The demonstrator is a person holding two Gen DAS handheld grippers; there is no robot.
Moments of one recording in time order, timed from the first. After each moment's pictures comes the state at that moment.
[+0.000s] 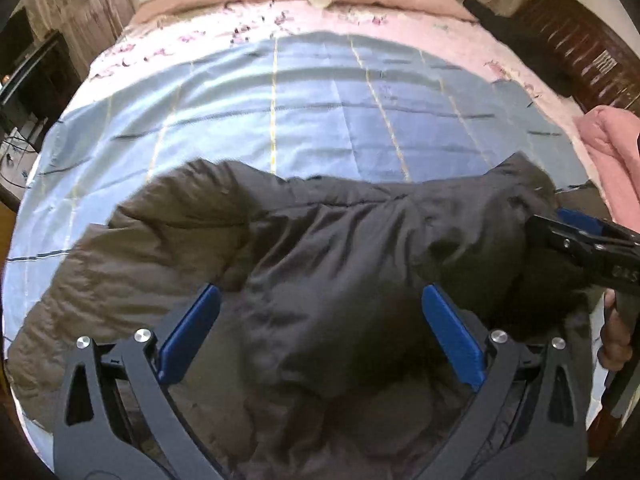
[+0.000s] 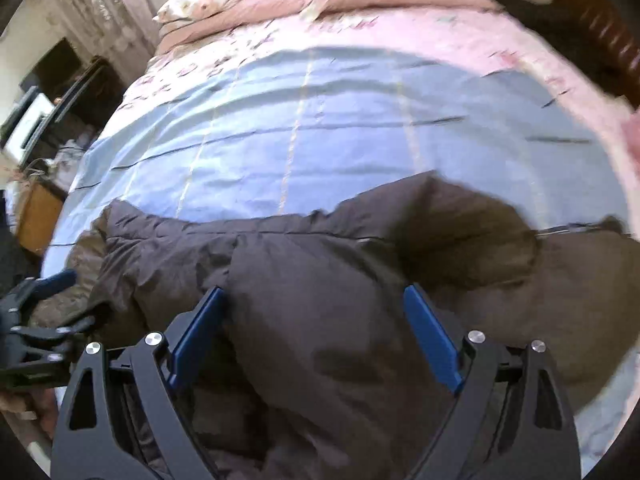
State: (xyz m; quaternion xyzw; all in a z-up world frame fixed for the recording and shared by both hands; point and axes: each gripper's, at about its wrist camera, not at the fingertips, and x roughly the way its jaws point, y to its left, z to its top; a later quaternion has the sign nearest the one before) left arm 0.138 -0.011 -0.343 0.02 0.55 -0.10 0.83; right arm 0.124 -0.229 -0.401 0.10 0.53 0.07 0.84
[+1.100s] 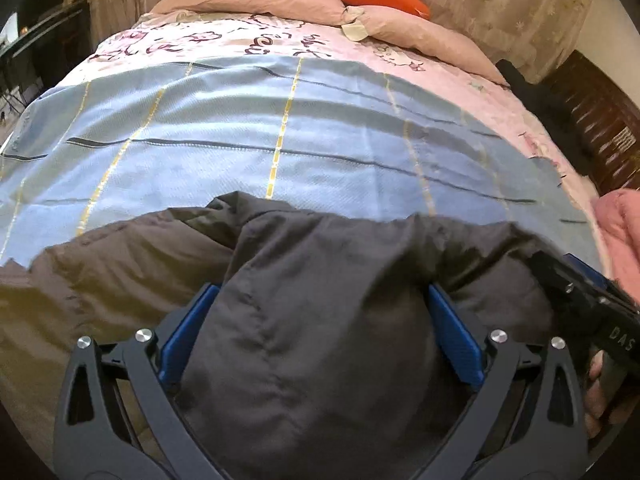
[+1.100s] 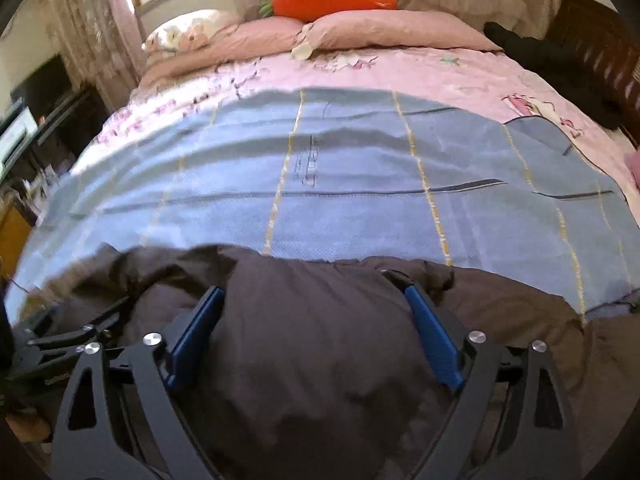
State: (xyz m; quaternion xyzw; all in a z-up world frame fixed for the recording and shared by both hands) left arm 0.220 -0.004 -0.392 -0.09 0.48 -0.08 0.87; right arm 0.184 -0.219 -0.403 0.09 0.40 0.02 0.91
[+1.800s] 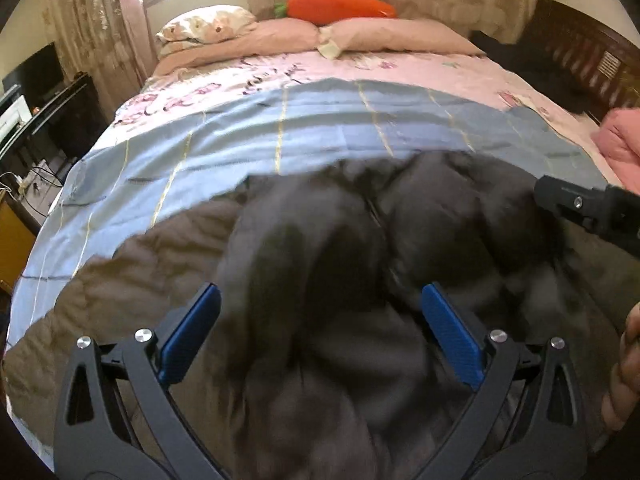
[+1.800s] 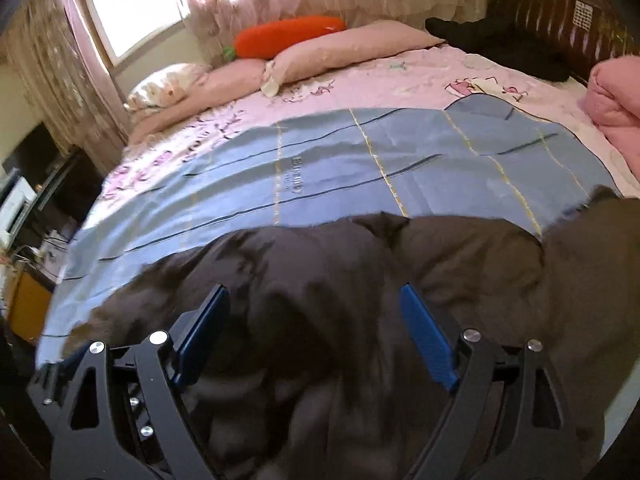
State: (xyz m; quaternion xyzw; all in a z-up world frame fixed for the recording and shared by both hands) left arm 0.115 -0.042 -0.354 0.06 0.45 -0.06 0.89; right arm 0.088 -0.221 -0.384 0.15 0.40 -0.02 0.90
